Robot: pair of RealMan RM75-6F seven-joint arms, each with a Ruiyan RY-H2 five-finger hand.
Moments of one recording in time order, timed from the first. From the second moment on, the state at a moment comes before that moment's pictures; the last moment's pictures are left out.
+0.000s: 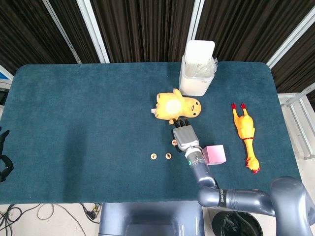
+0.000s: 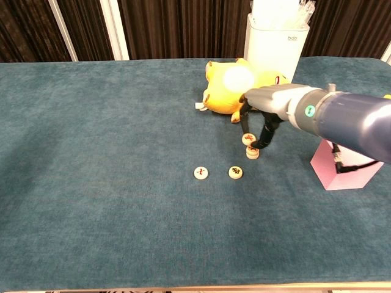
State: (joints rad) left arm -0.04 -1.10 -0.10 -1.71 1.43 1.58 0.16; right arm 0.98 -1.66 0.21 -1.54 -0.49 1.05 -0.83
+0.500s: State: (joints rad) left arm -0.04 -1.11 -0.10 -1.71 1.43 1.58 0.16; right arm 0.98 -1.68 0.20 -1.50 -0.48 1.03 -0.81
